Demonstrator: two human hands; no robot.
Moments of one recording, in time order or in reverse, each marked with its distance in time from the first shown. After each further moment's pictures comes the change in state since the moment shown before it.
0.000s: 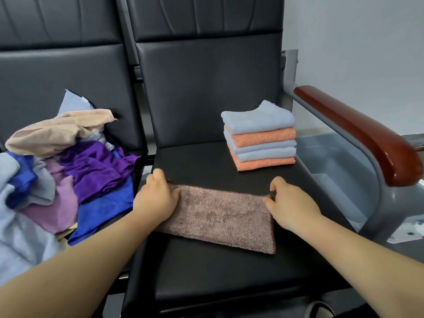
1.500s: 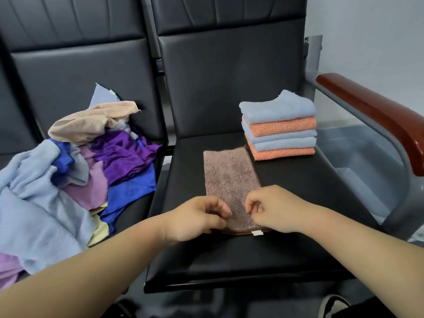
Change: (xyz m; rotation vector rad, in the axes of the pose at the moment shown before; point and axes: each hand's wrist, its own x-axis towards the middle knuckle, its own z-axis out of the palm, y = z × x) left_hand -0.090 0.030 -0.035 -0.819 -0.788 0.147; right_hand -0.027 -0.042 0.001 0.218 -0.372 -0.461
